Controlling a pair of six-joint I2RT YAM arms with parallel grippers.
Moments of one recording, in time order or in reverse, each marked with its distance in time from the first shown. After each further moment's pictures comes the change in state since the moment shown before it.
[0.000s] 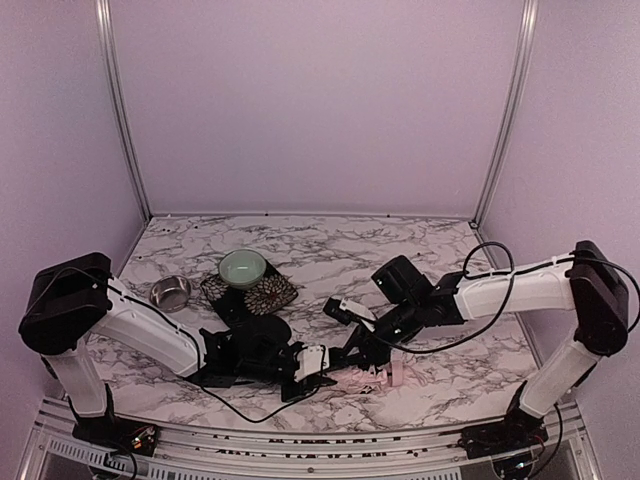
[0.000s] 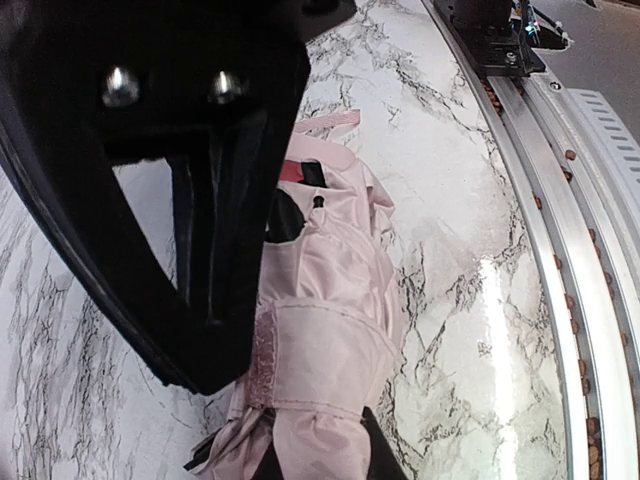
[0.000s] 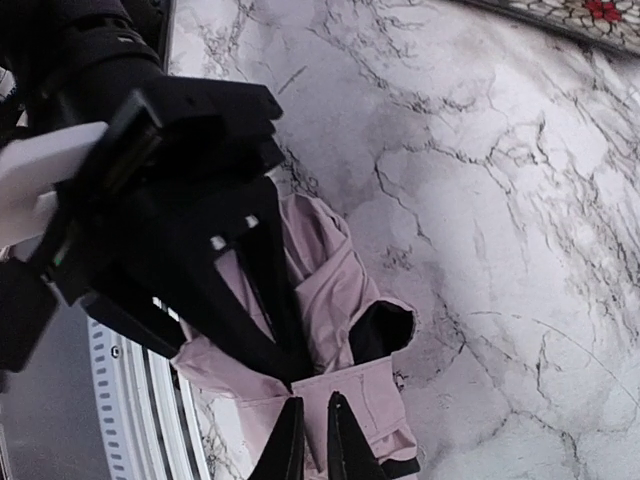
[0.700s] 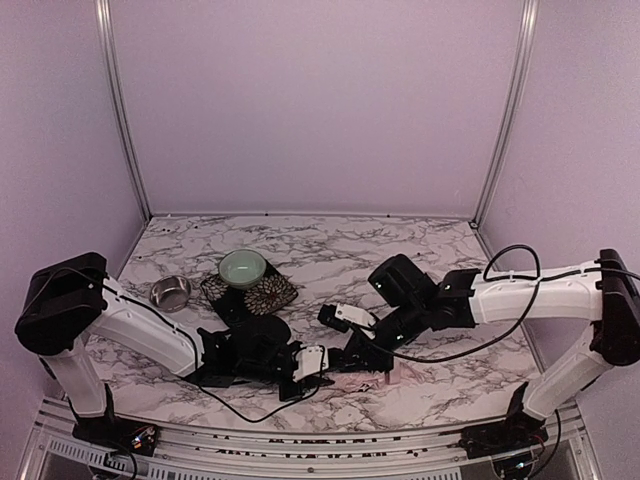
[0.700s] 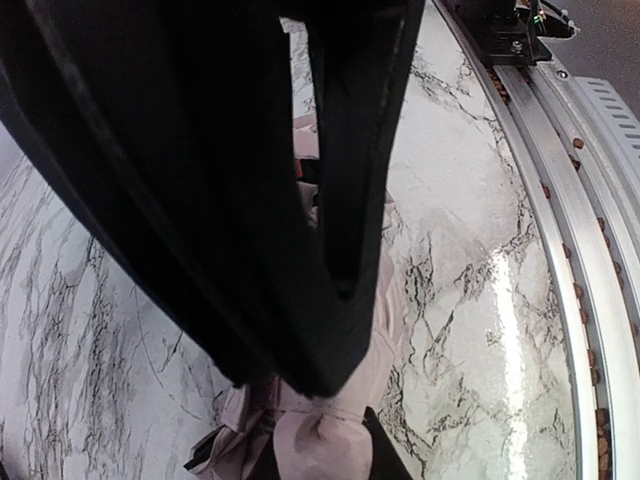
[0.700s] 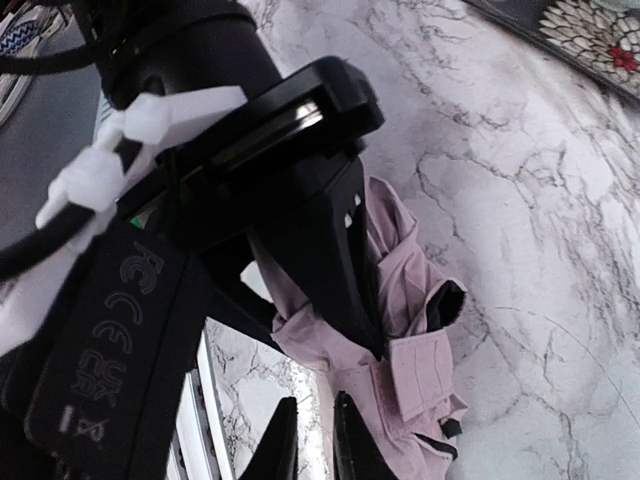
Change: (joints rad) left arm -0.007 -0.014 -0.002 -0.016 -0.032 0.020; right arm 0.113 -0.075 0.034 -0.127 0.143 -0.048
